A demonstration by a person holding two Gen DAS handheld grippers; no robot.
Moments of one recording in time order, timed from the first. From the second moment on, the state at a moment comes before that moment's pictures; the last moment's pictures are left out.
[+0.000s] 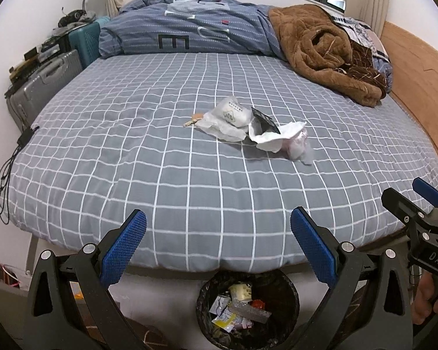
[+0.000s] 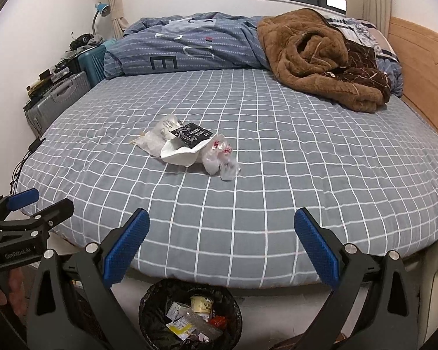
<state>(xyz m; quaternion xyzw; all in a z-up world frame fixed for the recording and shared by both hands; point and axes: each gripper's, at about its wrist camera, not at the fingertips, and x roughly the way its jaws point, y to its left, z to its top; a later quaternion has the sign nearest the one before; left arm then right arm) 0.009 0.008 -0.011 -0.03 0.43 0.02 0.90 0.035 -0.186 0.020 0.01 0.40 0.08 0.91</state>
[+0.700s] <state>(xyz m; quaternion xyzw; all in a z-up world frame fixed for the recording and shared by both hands) 0.132 0.020 -0.046 -0.03 0.46 0.02 0.89 0.142 -0.163 -0.025 0.00 0.44 0.09 0.89</state>
